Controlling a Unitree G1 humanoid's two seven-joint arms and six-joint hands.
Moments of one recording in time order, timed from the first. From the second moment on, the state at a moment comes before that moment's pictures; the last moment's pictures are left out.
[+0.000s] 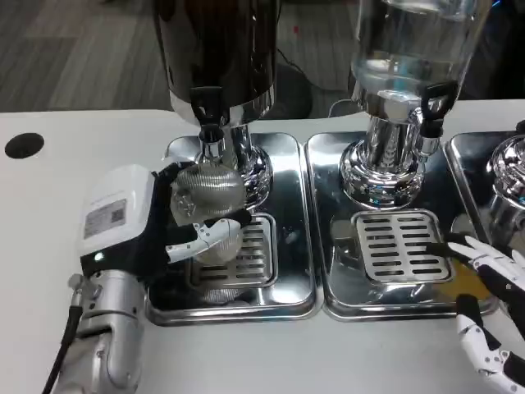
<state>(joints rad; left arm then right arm) -0.15 0.33 -0.29 0.19 0.72 0.12 0.33 0.48 -0.42 -0.10 -0.10 -0.43 -0.61 -0.07</state>
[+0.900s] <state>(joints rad) -0.05 0.36 -0.21 0.04 0.71 0.12 0.29 0.48 -0.42 -0.09 -0.08 -0.43 -0.63 -0.07</state>
